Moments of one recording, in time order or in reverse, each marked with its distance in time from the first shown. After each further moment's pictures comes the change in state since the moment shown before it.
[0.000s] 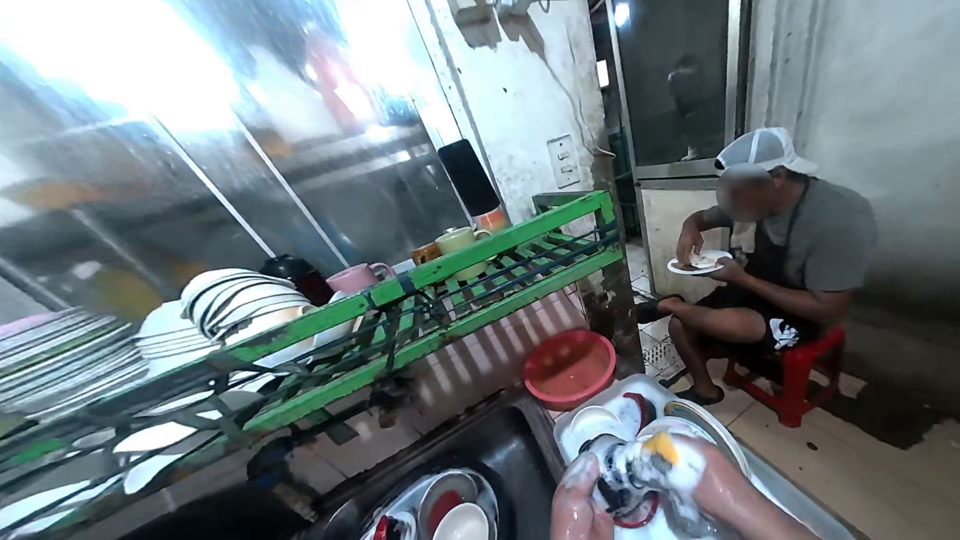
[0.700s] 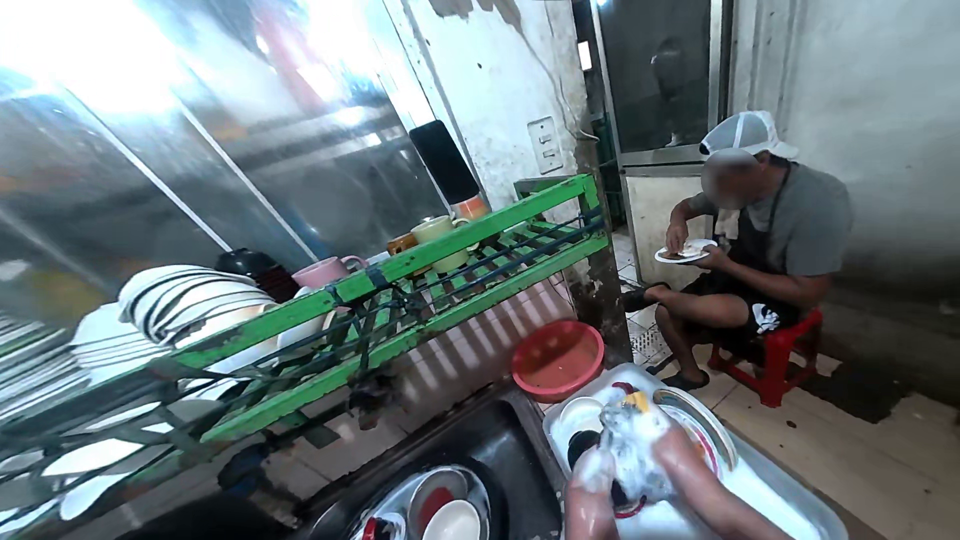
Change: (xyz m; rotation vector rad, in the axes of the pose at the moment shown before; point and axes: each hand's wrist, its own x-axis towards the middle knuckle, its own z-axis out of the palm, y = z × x) left_hand -0.021 -0.005 0.015 0.514 0.007 0.150; right_hand 0.020 -0.022 0.028 0.338 0.190 0.210
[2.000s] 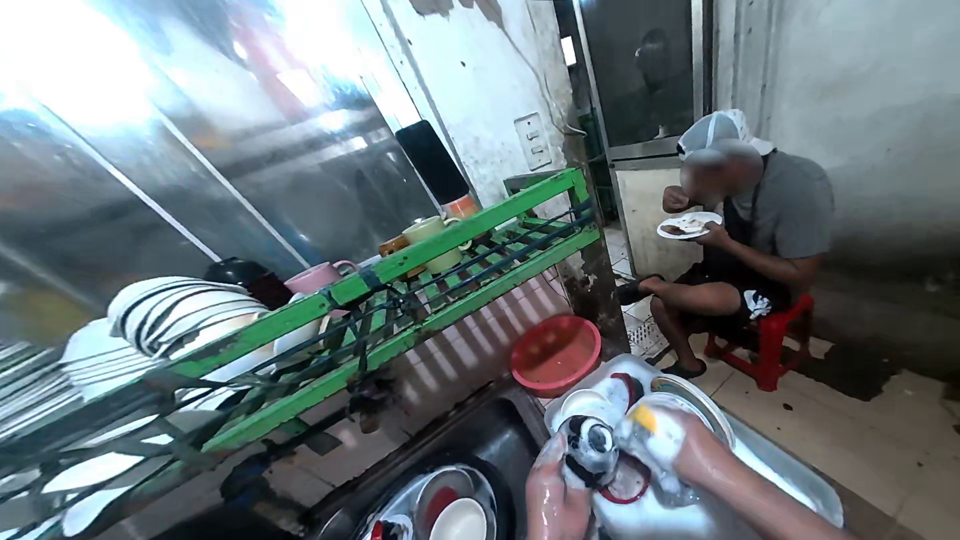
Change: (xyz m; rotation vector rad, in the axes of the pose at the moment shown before) left_hand 0.032 0.002 -0.028 -0.571 0.066 -0.129; right_hand -0.012 0.000 -0.029 -0.363 -0.199 -0.151
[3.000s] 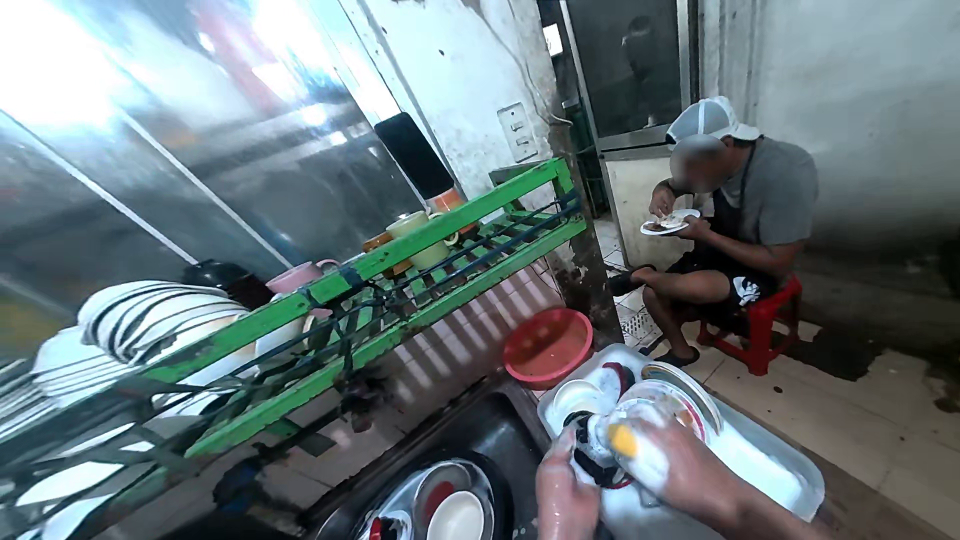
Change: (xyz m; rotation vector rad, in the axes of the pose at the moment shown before) left_hand -0.012 -0.013 0.014 0.037 0.060 -0.080; right_hand -0.018 0.015 0.034 -0.111 0.250 -0.369
